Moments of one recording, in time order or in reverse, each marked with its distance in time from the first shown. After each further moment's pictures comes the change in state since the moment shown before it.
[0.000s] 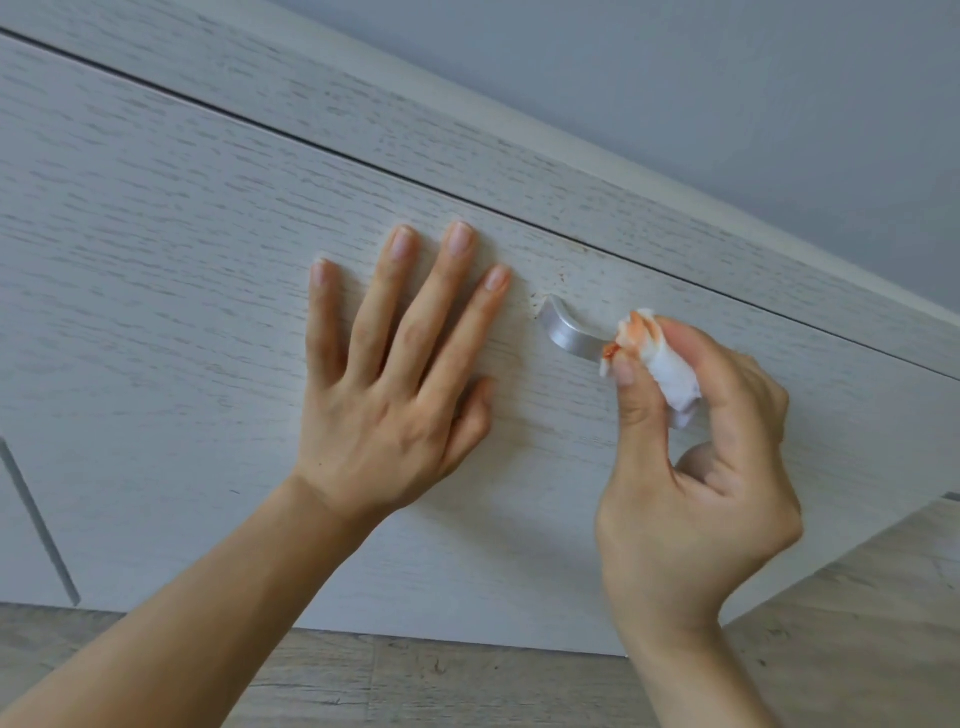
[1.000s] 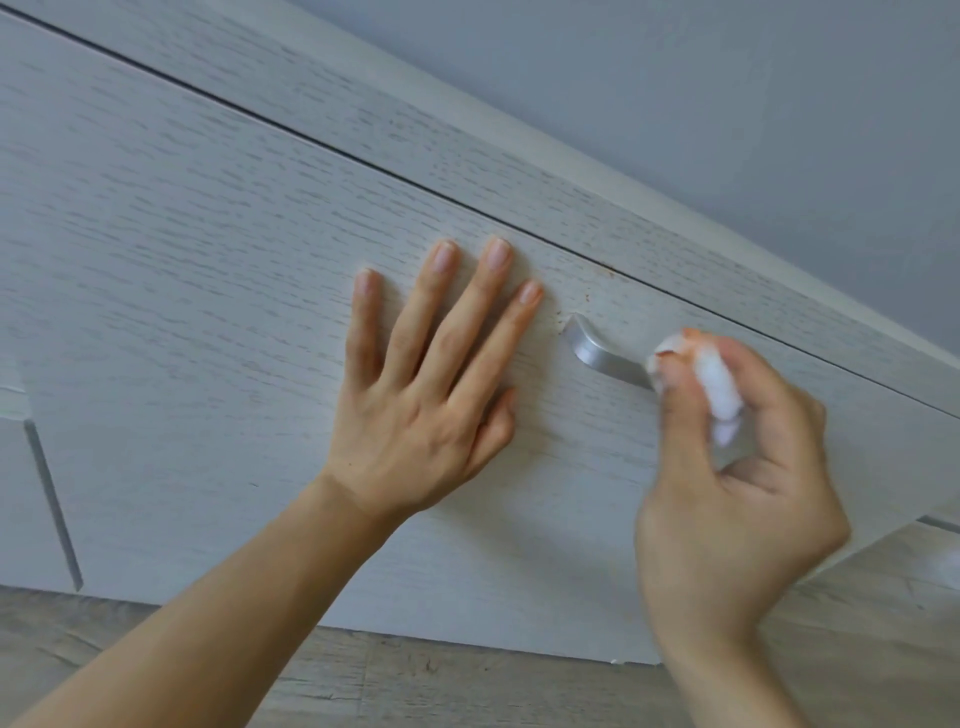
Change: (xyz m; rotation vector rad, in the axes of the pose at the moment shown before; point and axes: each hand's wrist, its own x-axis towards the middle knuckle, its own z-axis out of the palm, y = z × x) left_hand 0.000 0.002 -0.001 -0.020 -0.018 -0.026; right_hand 0.010 -0.006 -0.008 -0.077 0.002 0.036
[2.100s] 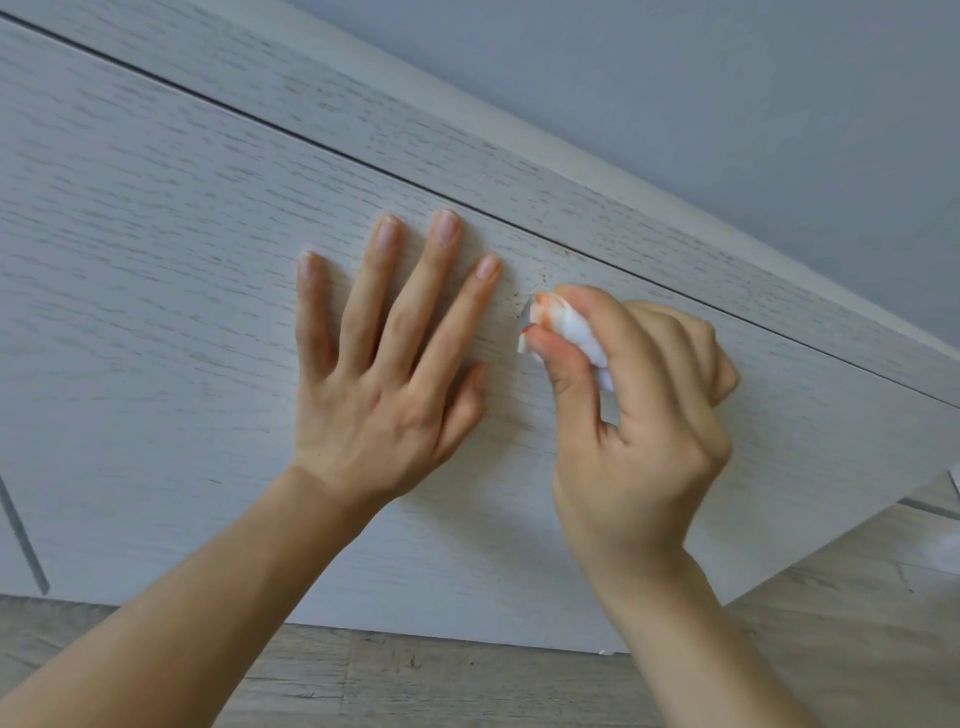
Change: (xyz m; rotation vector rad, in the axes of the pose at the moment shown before) left_hand 0.003 0.005 0.003 0.018 0.017 -0.052; right_hand 0.007 0.002 0.014 -0.073 -0.136 -0.234
